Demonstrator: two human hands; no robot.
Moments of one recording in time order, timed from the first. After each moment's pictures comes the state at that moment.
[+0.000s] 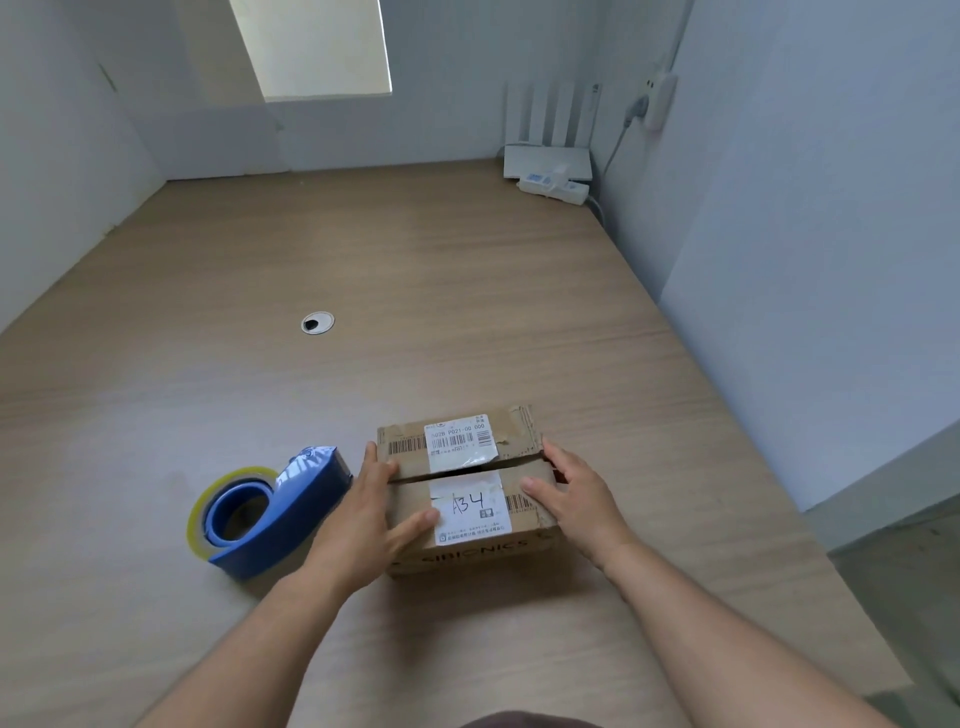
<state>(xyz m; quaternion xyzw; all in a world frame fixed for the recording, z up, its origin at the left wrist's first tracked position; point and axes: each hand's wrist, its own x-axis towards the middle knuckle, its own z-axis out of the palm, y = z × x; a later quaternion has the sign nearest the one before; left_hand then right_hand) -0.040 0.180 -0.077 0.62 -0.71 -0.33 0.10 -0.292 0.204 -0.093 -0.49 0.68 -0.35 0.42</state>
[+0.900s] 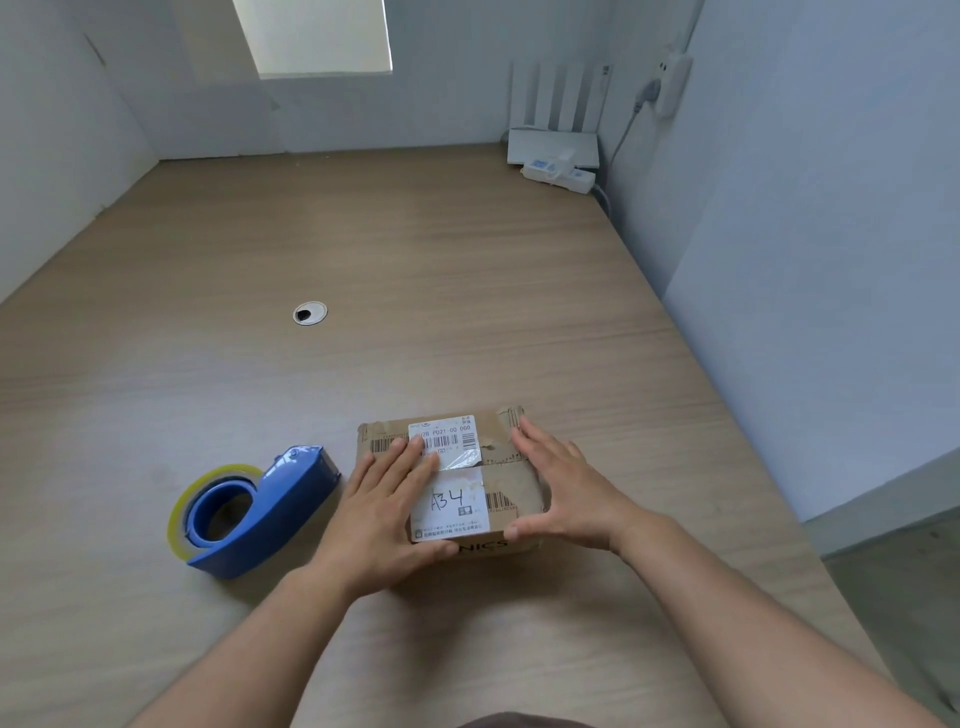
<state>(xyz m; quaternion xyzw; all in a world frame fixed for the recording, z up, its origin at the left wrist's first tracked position) -0.059 0.171 -0.084 0.51 -0.85 -0.14 -0.03 -0.318 0.182 -0.073 -0.73 0.60 -0.08 0.31</state>
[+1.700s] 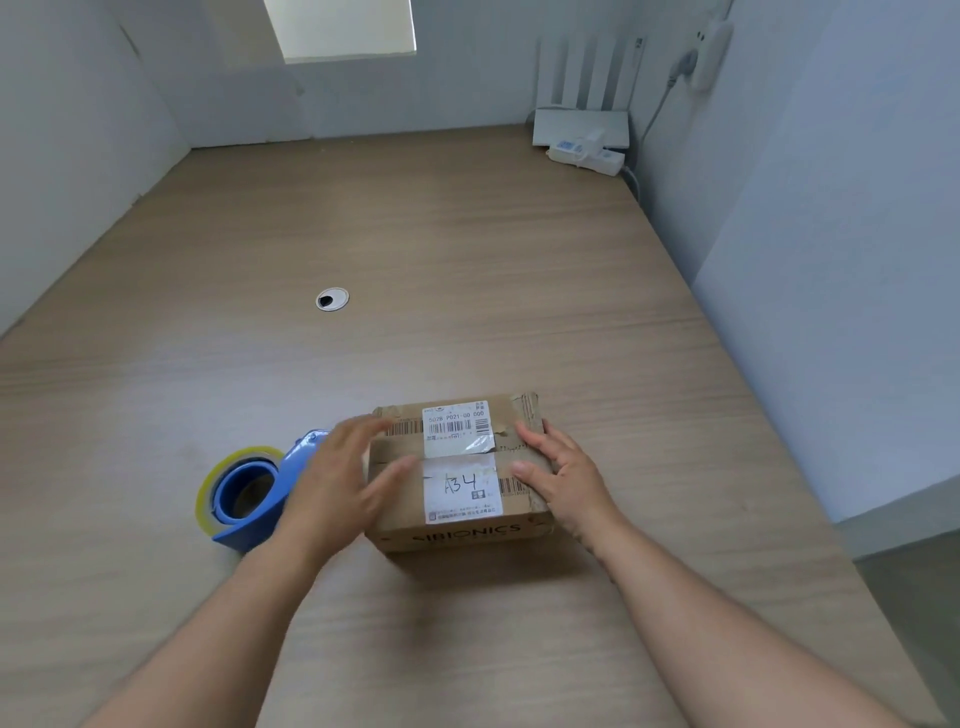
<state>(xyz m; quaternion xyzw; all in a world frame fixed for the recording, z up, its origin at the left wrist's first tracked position) -0.034 0.168 -0.048 0.64 -0.71 -0.23 0.19 -0.285 0.183 -0.096 -0.50 0.64 -0.35 0.47</state>
